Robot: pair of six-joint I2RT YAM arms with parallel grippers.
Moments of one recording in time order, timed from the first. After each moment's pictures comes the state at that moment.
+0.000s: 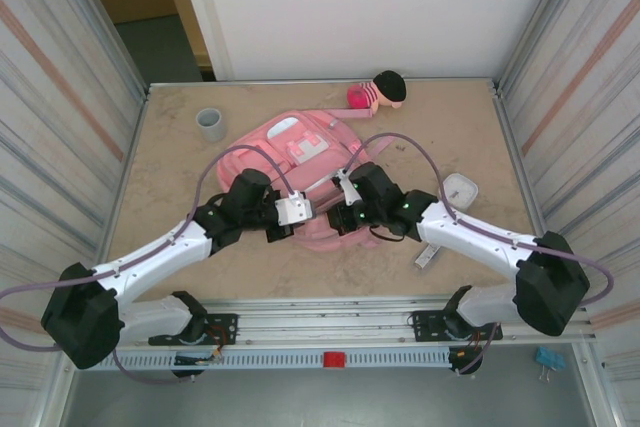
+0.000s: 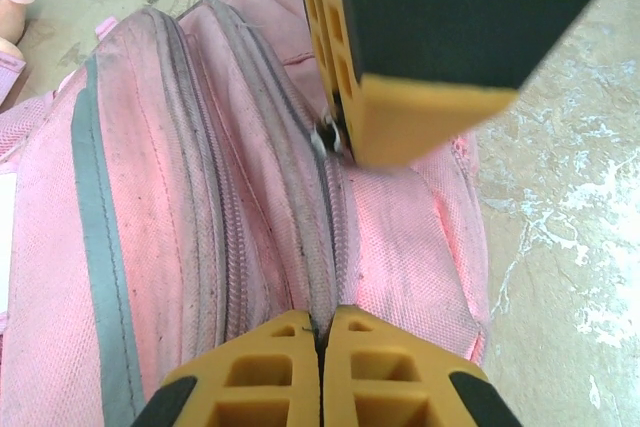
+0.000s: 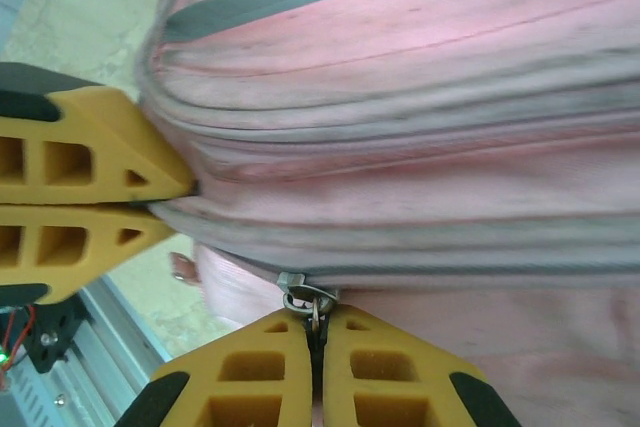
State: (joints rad) left arm -0.69 1.16 0.70 -0.24 0.33 0.67; right arm 0.80 1.31 0.87 -0.37 -0.22 0.45
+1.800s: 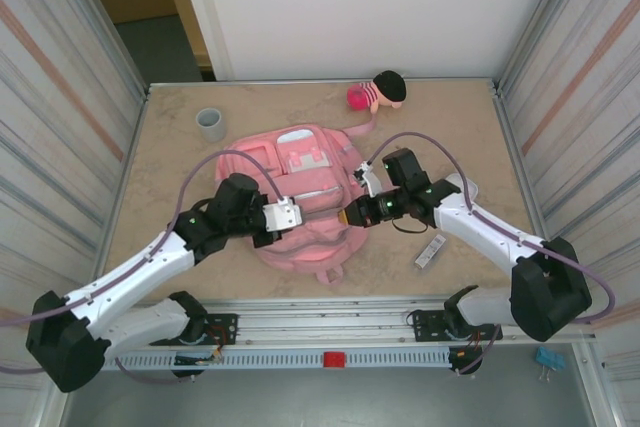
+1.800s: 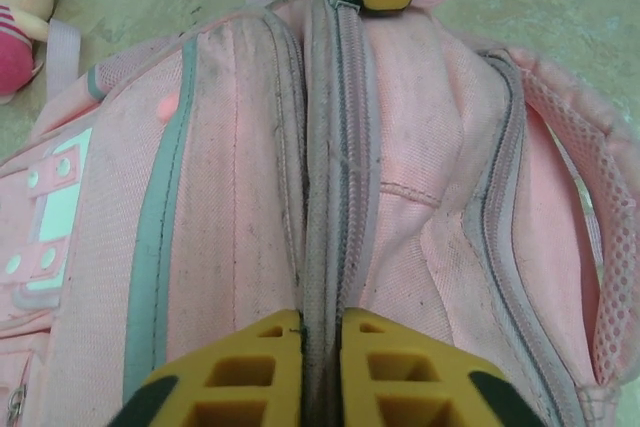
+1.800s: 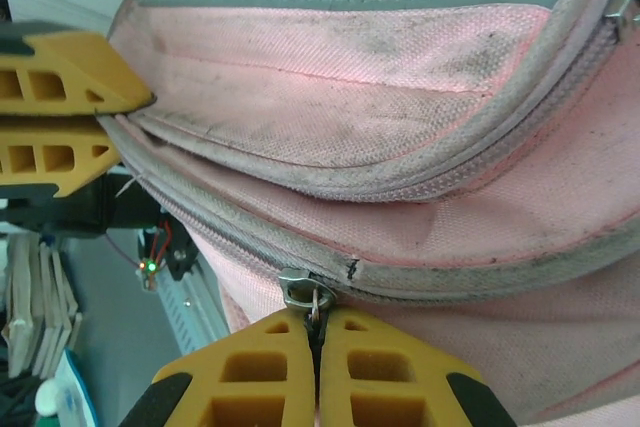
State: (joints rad) left arm -0.69 0.99 0.72 -0.45 0.25 0.71; right arm 0.56 1.30 0.83 -0.43 -0.71 0.33
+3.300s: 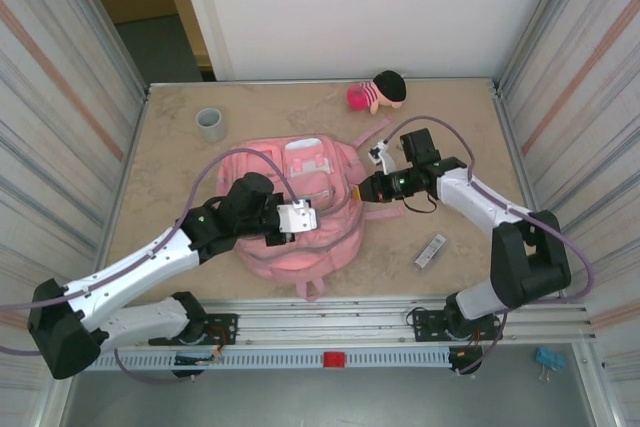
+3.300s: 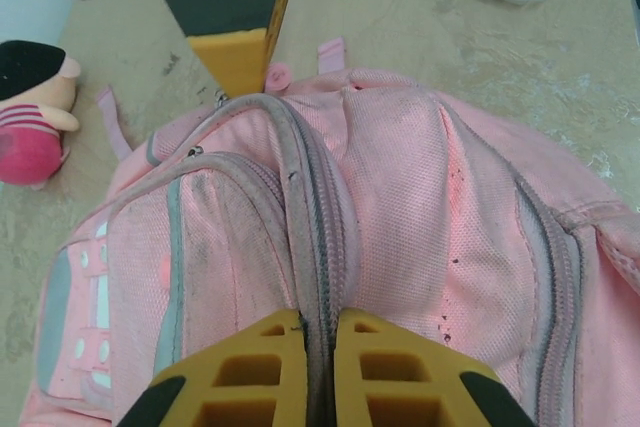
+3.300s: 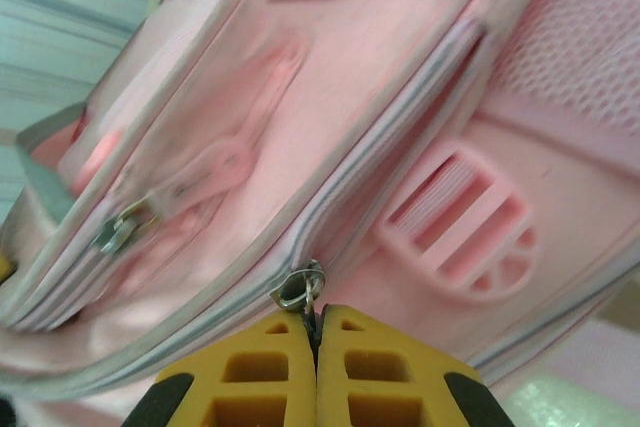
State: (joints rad) left arm -0.84 1.04 0.82 -0.43 0.19 0.72; right arm 0.32 1.49 0.97 -0.48 -0.79 0.21
